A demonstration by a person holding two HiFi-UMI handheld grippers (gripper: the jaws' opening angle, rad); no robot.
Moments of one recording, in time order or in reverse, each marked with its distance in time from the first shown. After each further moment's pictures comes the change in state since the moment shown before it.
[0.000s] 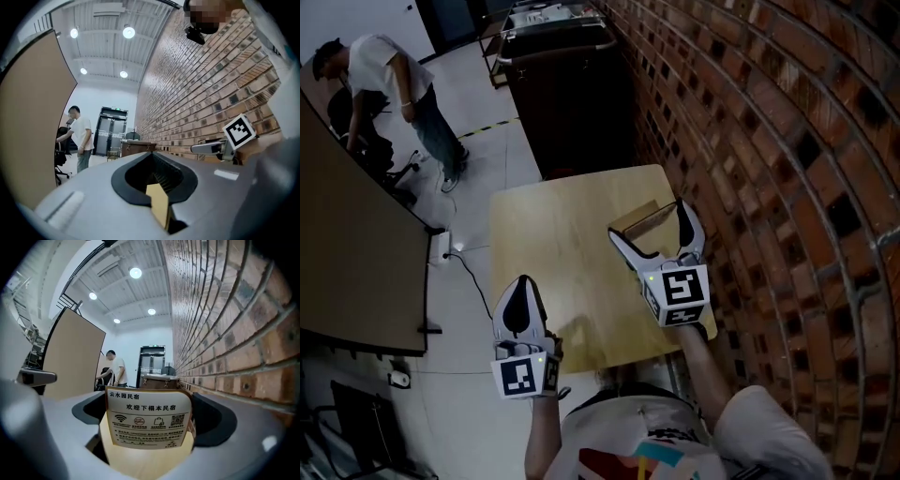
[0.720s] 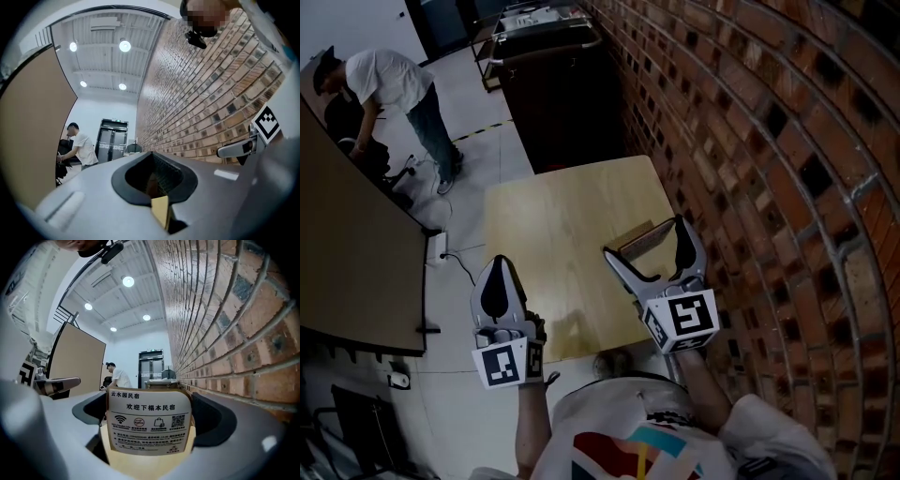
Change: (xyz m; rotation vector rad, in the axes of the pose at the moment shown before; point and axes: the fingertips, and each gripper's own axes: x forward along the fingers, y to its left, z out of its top) left arm -0.027 0.001 0.053 0.053 -0.125 0.030; right arm -0.094 0.030 0.024 0.109 -0.056 0.003
